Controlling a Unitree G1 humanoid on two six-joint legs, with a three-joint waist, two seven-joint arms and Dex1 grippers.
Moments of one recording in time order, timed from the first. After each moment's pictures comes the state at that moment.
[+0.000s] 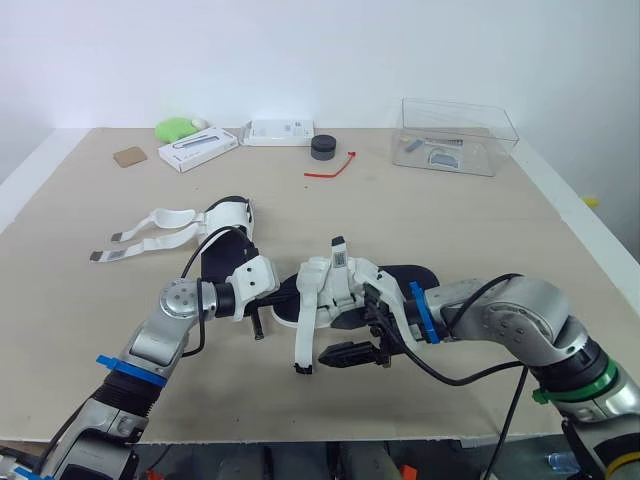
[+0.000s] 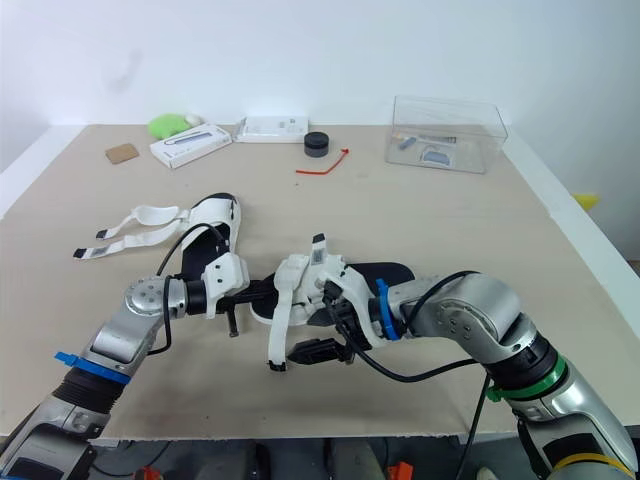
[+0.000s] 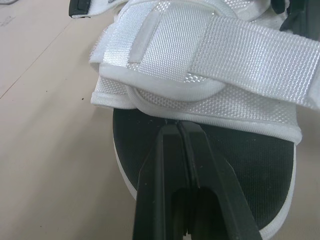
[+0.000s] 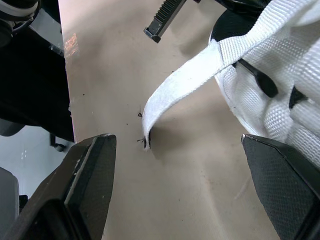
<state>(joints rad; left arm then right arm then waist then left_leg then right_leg) -0.42 0.49 -0.23 0.09 -0.11 0.08 -0.97 -0.62 -0.77 0.38 -0.36 0.98 1.18 0.64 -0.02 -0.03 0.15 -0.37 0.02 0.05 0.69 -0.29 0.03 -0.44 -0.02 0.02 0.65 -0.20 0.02</state>
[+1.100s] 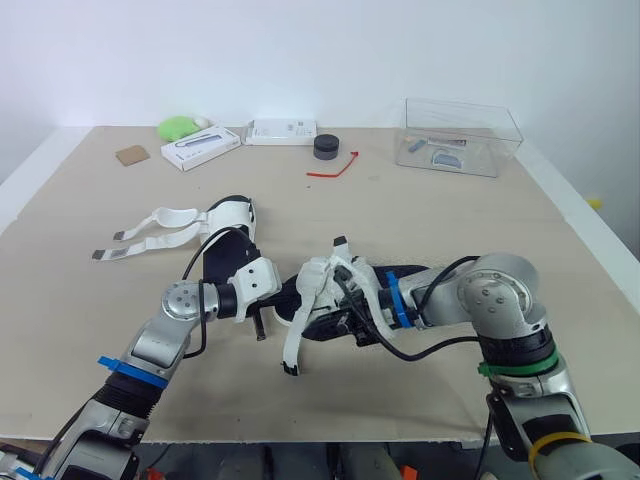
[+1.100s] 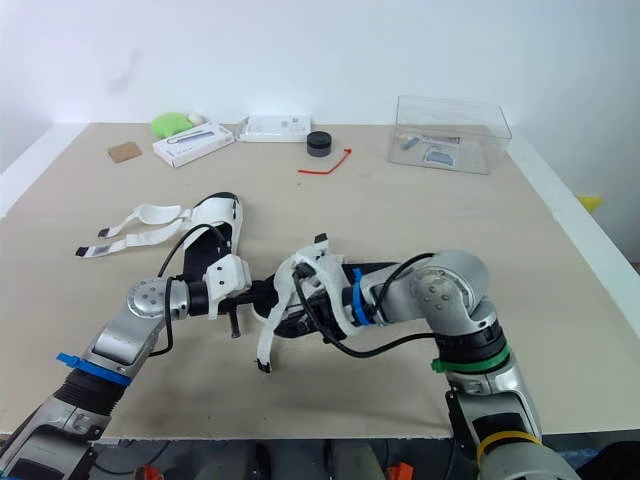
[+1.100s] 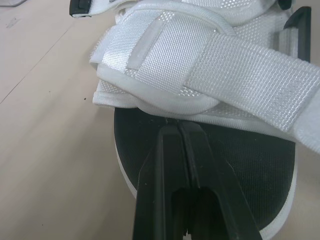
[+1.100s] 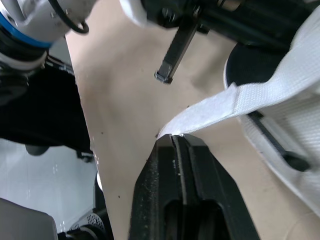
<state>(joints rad) -0.41 0.49 -0.24 0.08 -0.11 0.06 -0.95 -0.73 -0.43 0.12 -0.27 1.03 1.62 0.44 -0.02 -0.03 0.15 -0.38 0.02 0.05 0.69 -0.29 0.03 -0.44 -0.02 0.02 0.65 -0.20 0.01</state>
